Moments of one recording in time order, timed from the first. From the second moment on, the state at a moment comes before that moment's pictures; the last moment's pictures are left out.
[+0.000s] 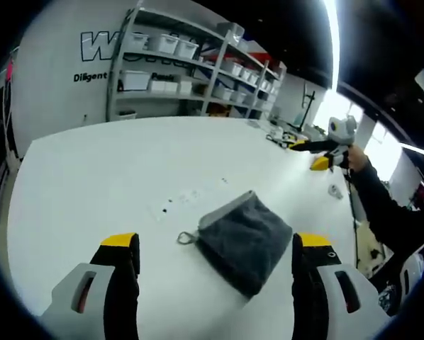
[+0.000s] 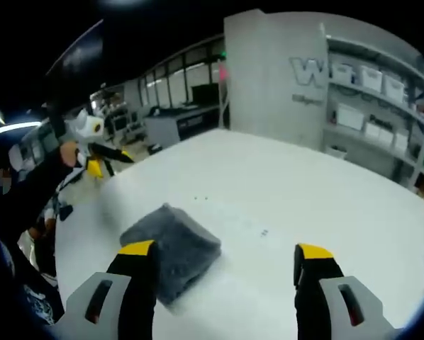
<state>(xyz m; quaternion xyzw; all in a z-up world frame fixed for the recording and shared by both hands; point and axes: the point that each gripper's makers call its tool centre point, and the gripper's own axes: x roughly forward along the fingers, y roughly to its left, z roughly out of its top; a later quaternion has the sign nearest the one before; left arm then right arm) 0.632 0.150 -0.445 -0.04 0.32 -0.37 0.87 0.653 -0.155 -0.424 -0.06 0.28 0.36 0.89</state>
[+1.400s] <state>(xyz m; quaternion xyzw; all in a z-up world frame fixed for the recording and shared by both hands) 0.654 0.128 -0.491 -0.07 0.33 -0.39 0.86 0.682 -0.124 -0.460 0.00 0.27 0.38 0.89</state>
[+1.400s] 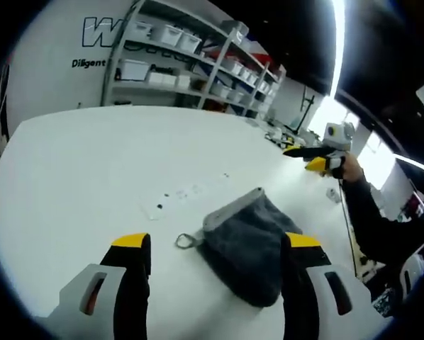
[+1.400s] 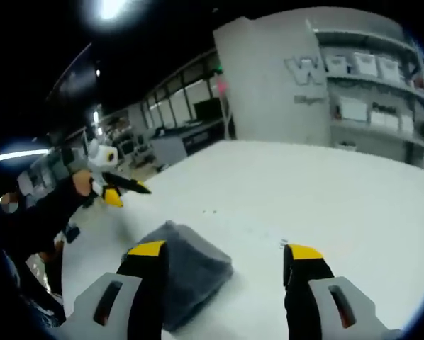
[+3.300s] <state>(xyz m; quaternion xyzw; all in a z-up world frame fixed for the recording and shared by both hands) 0.636 0.097 -0.564 -0.14 0.41 -0.39 0.81 0.636 -0.088 -0.546 0.10 0.39 0.41 0.82</state>
